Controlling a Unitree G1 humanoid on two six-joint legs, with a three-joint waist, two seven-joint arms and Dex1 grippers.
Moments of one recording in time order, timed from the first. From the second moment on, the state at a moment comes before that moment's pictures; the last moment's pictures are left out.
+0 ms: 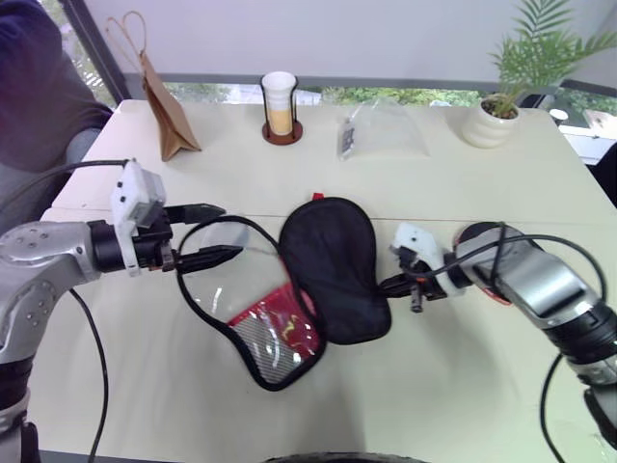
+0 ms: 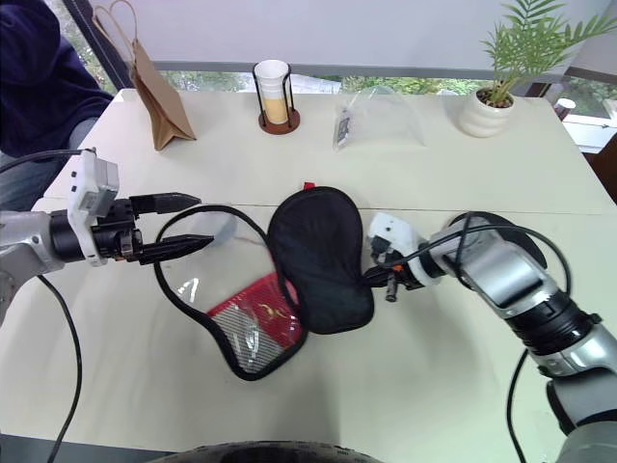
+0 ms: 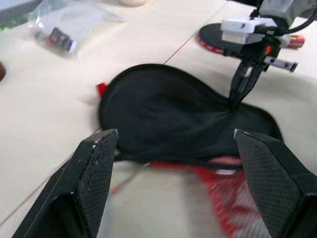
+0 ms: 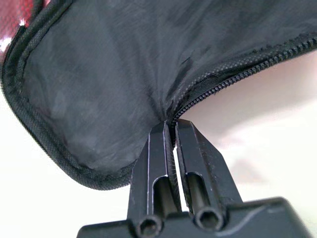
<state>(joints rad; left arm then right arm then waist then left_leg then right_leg) -0.29 0.93 0.22 -0.39 -0.76 0.71 -0.98 -0.55 -1.01 0.41 -0.15 0.29 0.77 1.14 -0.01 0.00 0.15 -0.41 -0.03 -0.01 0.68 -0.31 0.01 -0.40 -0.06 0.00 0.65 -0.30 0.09</state>
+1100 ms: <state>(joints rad) -0.44 0.80 0.01 -0.27 -0.66 0.64 -1.09 -0.06 -1.23 -0.31 -0.10 0.18 0.74 1.16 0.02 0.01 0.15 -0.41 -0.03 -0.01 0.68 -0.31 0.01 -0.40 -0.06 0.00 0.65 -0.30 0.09</state>
